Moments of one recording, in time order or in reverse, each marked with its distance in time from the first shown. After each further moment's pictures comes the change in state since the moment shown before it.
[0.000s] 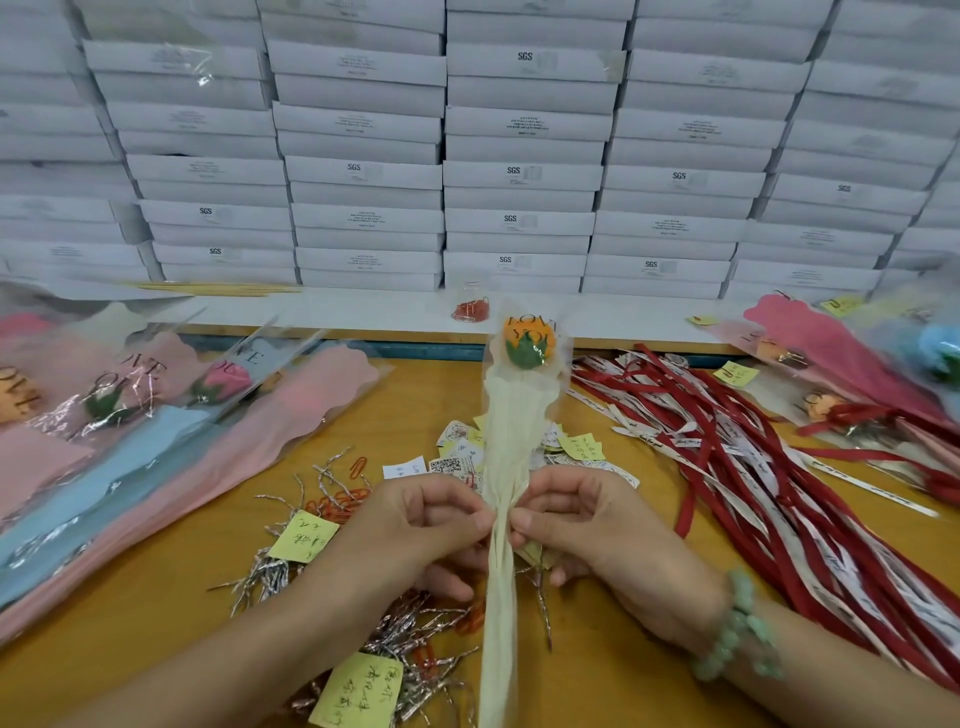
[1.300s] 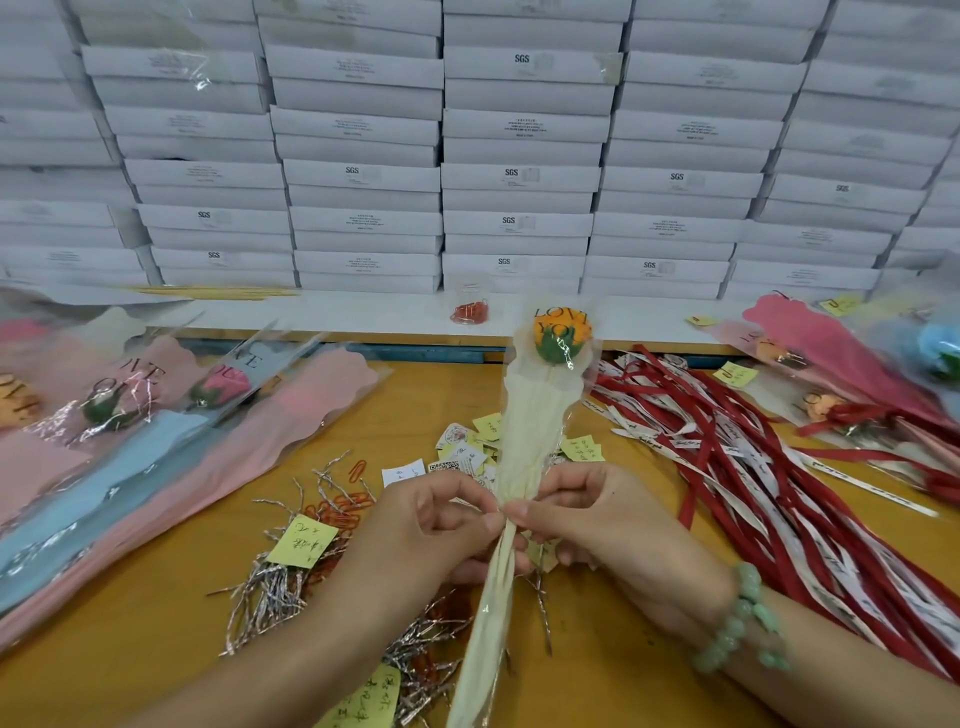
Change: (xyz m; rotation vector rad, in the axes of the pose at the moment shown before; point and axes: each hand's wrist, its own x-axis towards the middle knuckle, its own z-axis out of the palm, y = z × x) left_hand -0.008 0.007 0.016 -0.017 0.066 0.070; right_hand 0.000 -0.010 0.000 -0.040 0.092 0.021
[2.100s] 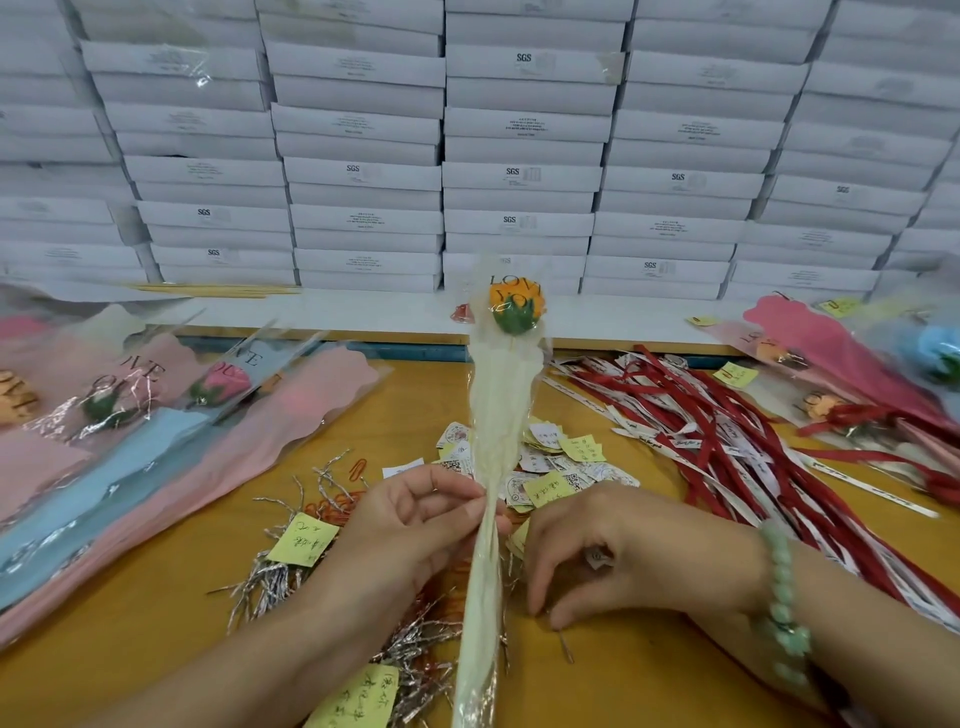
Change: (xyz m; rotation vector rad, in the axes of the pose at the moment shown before) left_hand 0.009 -0.015 -0.011 -0.332 0.064 0.056; right_hand 0.001 -0.016 -0.029 -1.042 -0.617 -0.427
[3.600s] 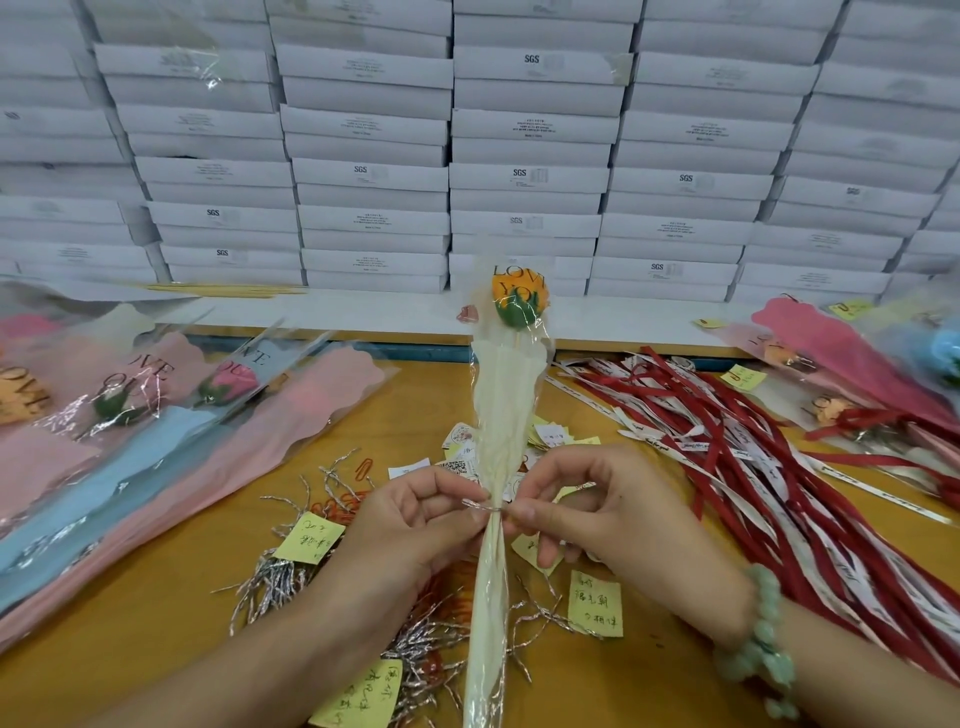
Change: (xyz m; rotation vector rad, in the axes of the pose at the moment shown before) left_hand 0.001 -0.003 -0.004 0.035 -0.016 0.011; right_hand 0.014 -0.018 0.018 0.624 0.578 0.217
